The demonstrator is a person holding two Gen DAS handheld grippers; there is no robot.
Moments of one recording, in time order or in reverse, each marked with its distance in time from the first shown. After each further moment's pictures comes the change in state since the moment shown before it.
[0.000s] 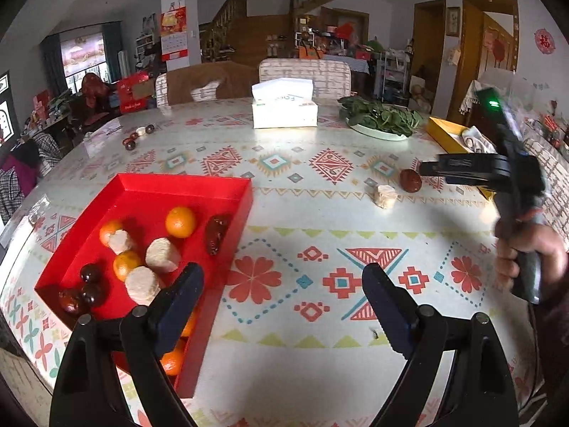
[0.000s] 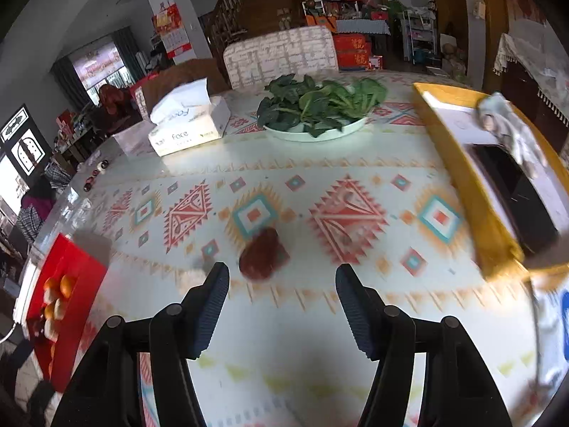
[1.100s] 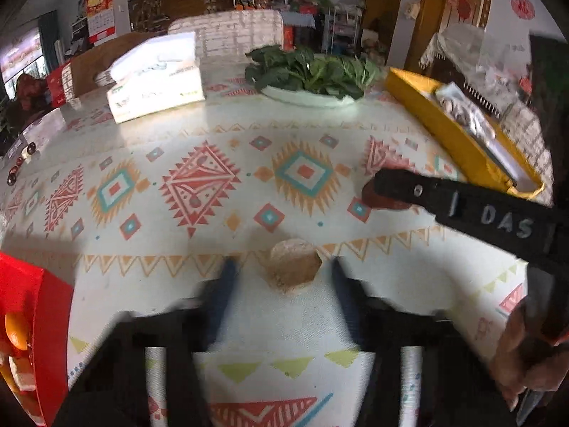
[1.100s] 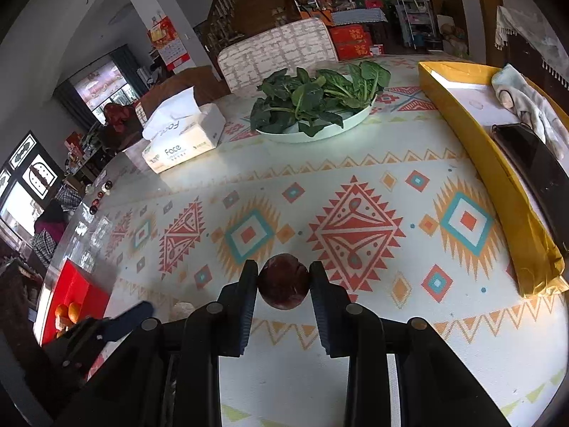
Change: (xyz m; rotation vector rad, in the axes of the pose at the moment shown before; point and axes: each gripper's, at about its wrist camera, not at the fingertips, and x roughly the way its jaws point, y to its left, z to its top) left arm 0.159 -0.114 0.070 0.130 0.193 -0.193; right arm 0.020 -0.022 0.008 0.090 -0.011 0.094
